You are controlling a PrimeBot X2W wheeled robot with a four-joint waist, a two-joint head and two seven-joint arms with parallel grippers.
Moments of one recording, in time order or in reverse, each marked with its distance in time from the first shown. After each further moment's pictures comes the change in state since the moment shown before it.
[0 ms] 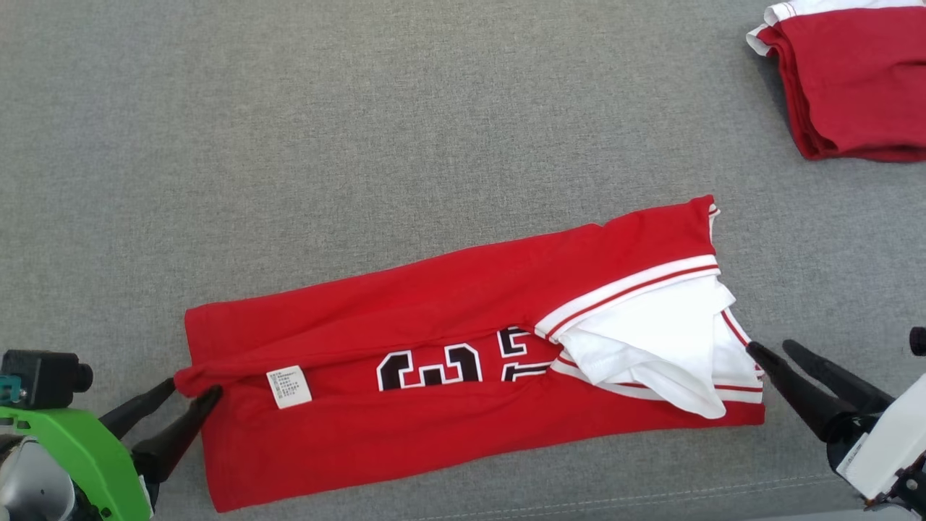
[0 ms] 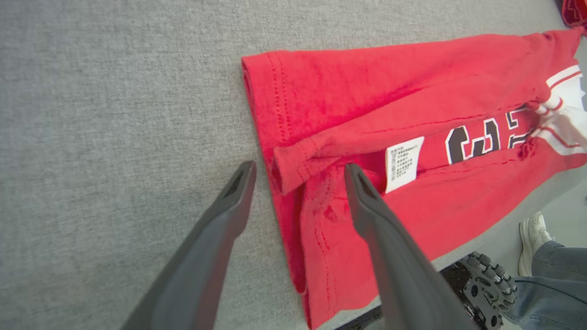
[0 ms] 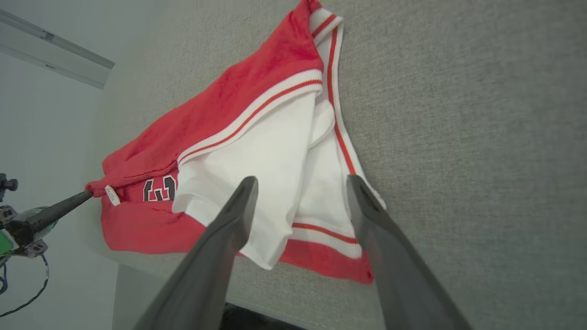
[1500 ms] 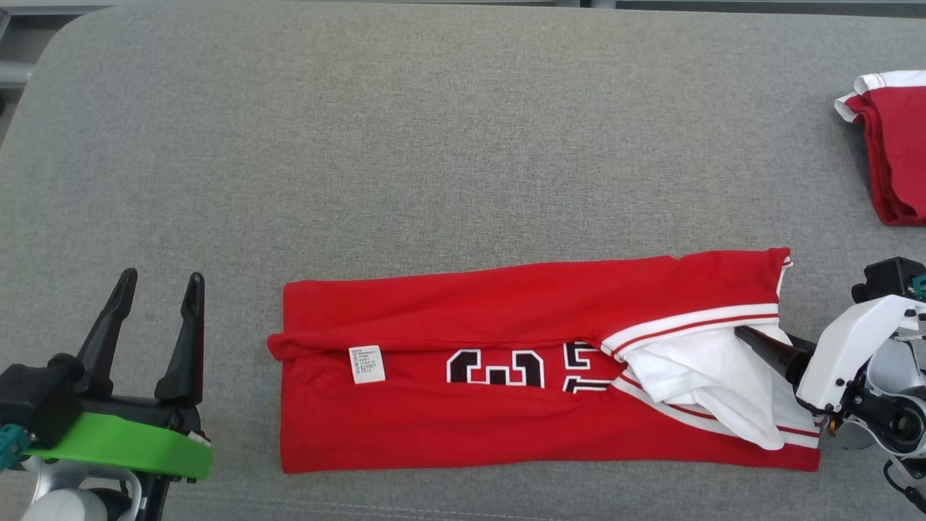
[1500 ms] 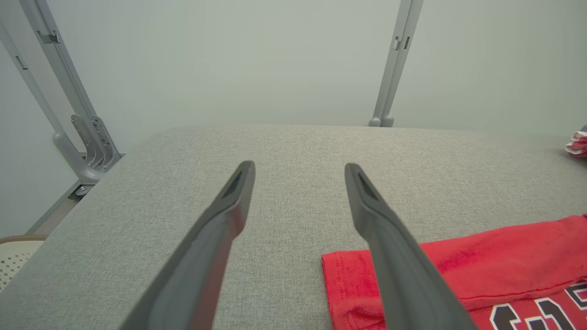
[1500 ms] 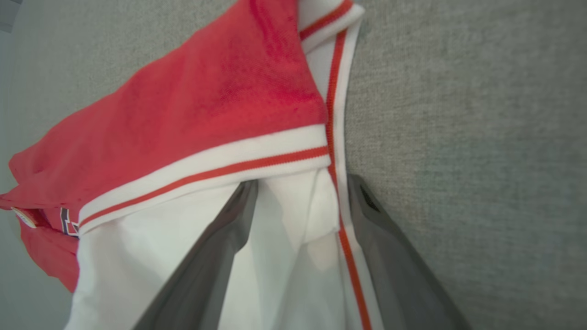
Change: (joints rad) left arm 0.007 -0.238 0.086 -0.115 0.489 0.238 -0.509; right arm -0.336 0.229 0.065 0.552 -0.098 0.002 0.348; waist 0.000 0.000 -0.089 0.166
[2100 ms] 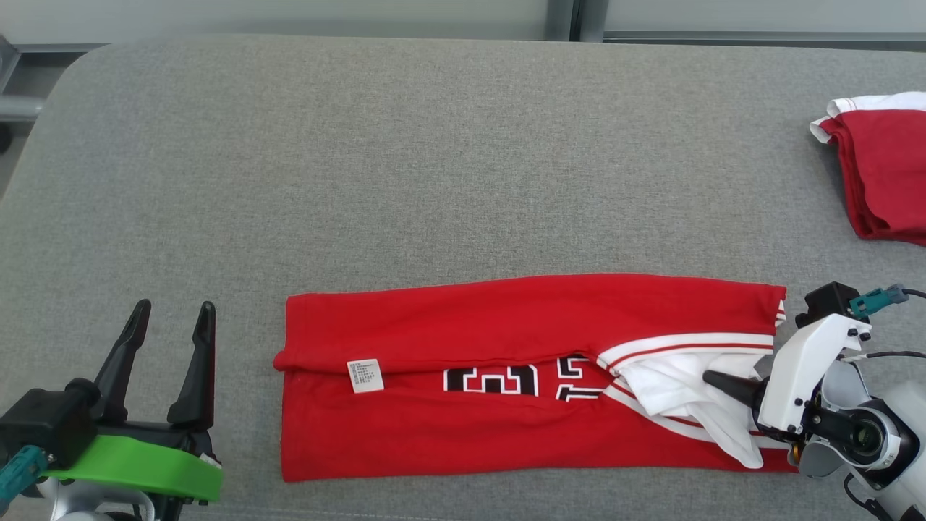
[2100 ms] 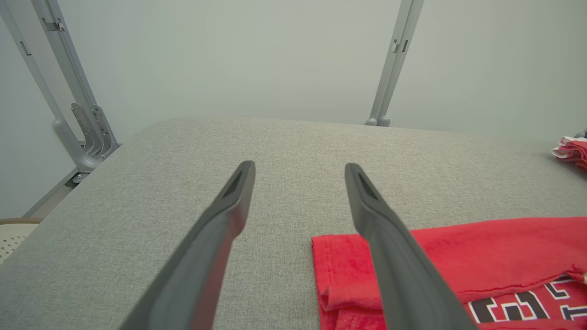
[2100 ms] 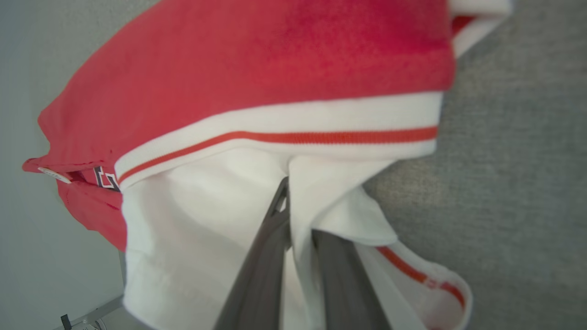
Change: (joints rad) left arm 0.051 -0.034 -0.001 0.020 0.002 0.003 -0.004; right arm -0.016 0.055 0.059 0.026 0.047 -0.002 0.131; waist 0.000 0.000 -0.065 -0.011
